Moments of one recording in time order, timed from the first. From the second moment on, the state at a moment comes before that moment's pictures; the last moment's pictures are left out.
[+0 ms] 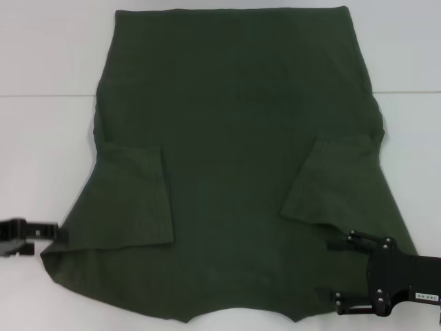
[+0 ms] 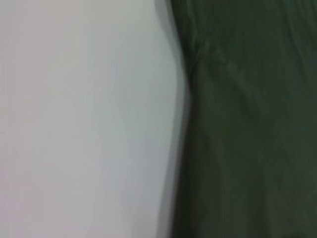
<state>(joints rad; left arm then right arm) -0.52 -2.02 0.41 0.96 2.62 1.62 -2.42 0.38 2.09 -0.78 -0.61 -1.99 -1.57 1.08</state>
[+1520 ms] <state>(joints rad) -0.53 -2.07 0.50 0.97 2.66 1.56 -2.37 0.38 2.09 -0.76 -0.61 -1.99 -1.58 1.10</state>
